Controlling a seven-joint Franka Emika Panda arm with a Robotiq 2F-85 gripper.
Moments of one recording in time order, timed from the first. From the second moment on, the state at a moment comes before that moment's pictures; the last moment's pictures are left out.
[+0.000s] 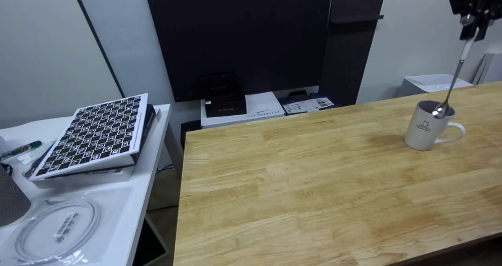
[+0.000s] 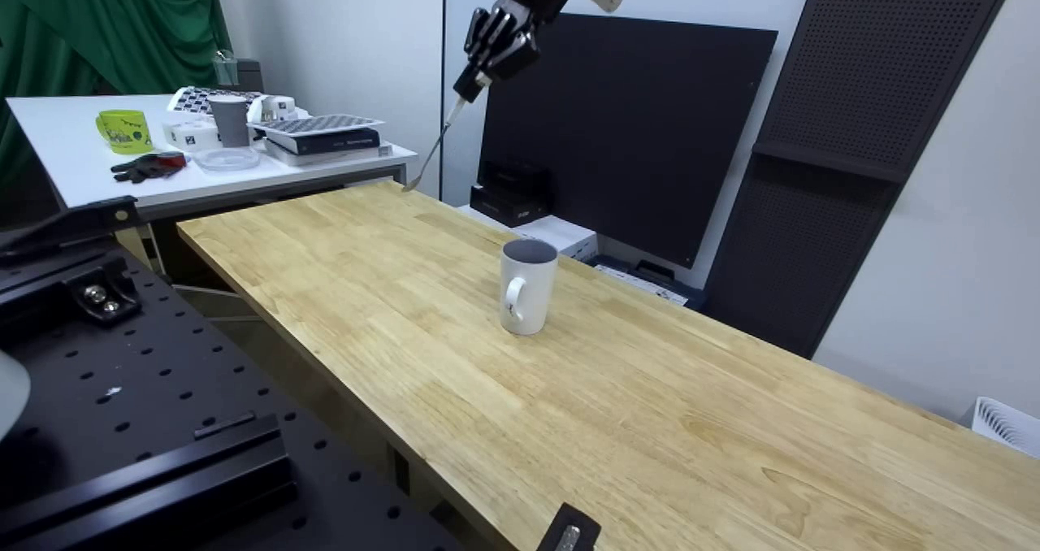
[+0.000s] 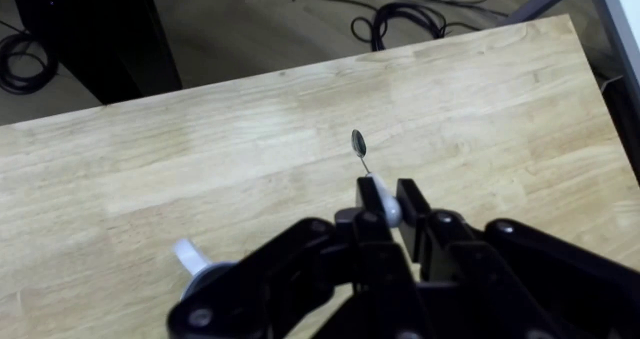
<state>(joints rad) -0.02 0.42 0.00 -1.92 0.40 1.88 0.10</state>
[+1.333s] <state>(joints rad) -0.16 0.73 -0.13 -1.77 0.38 1.84 0.08</state>
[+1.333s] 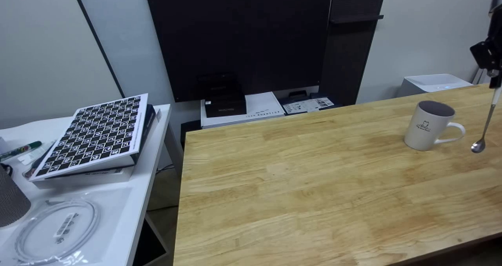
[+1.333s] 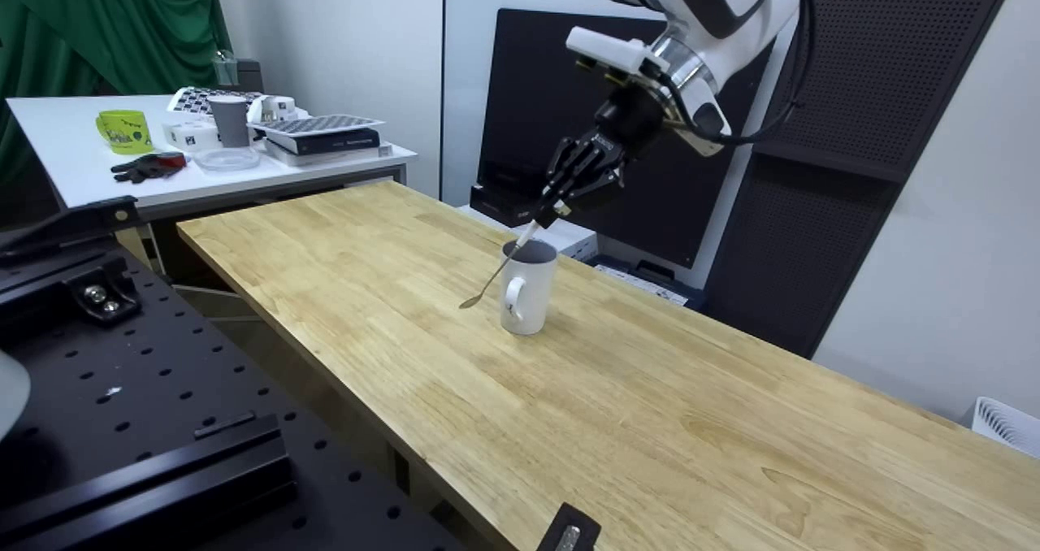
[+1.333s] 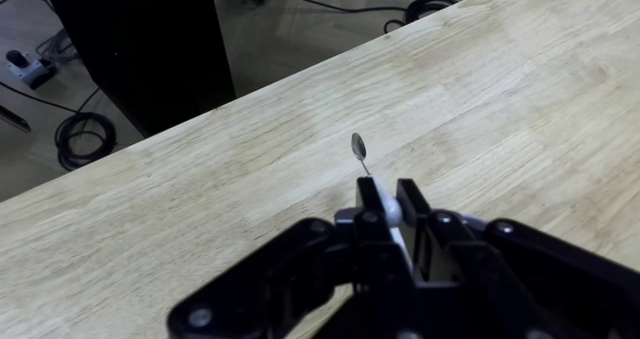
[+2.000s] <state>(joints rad) -0.31 0.75 -0.16 -1.74 0.53 1.80 0.09</state>
